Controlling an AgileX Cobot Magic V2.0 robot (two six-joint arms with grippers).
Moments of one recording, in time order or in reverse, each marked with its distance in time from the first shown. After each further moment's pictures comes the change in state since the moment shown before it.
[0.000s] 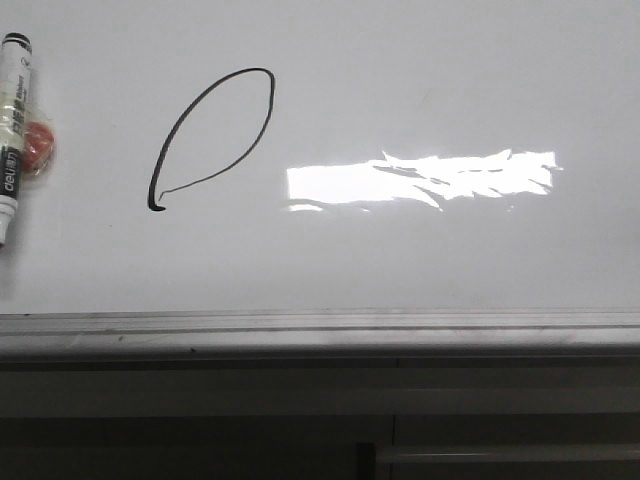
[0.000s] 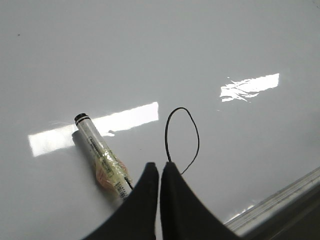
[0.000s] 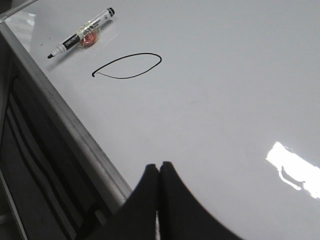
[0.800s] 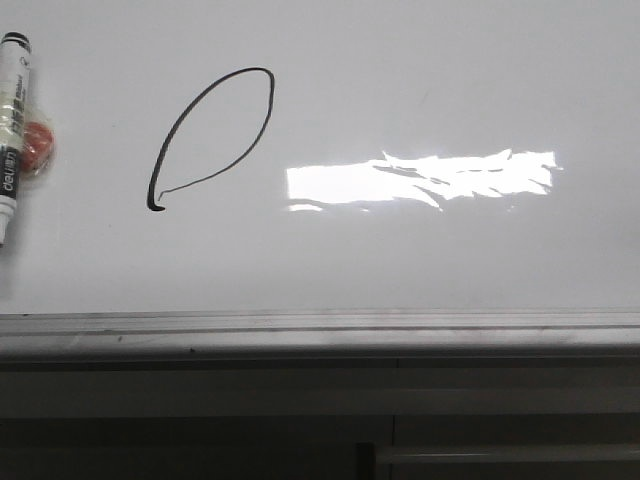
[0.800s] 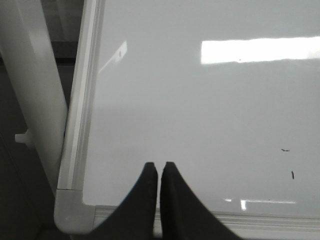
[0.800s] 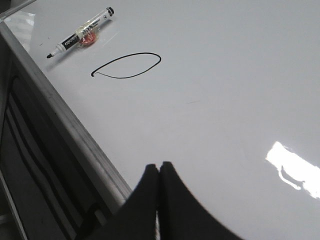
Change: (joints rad) left arm 0.070 0.000 -0.030 -1.478 0.928 1.527; right arm 0.000 0.000 0.000 0.000 0.000 0.000
